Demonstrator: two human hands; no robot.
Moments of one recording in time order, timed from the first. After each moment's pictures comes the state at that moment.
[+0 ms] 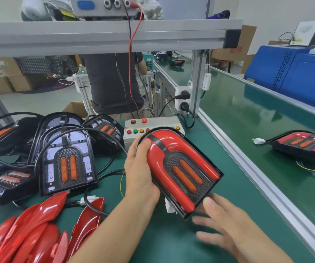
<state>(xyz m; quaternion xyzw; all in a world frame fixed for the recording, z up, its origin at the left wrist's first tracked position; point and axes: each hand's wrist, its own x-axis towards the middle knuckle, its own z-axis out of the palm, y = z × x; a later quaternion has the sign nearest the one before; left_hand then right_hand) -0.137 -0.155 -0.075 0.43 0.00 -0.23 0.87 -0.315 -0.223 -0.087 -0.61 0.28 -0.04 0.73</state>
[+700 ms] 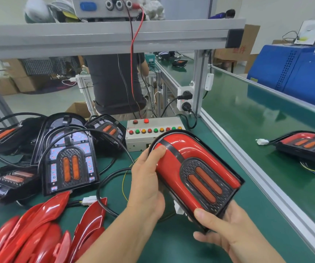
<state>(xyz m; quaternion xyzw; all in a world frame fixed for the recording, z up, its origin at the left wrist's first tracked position) -0.163 -0.144 -0.068 0.50 -0.06 -0.25 0.83 -0.305 -0.227 -0.110 -0.55 0.22 -0.12 0.80</state>
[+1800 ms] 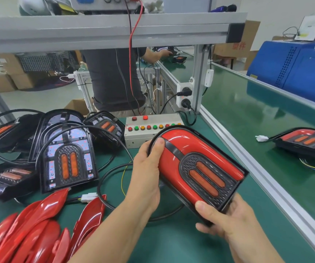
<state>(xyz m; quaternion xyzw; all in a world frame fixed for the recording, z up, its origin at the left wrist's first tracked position) -0.153 -0.145 -0.071 0.54 -0.13 -0.25 0.79 -0.303 -0.229 -0.120 -0.56 0.24 -0.23 0.76</state>
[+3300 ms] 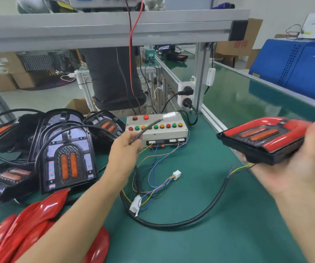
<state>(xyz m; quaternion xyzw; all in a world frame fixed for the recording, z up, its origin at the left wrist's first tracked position) -0.070 -0.138 -0.086 0.75 -0.21 -0.06 0.63 -0.284 -0.323 -0.059 -0.23 0.12 -0.47 0.84</state>
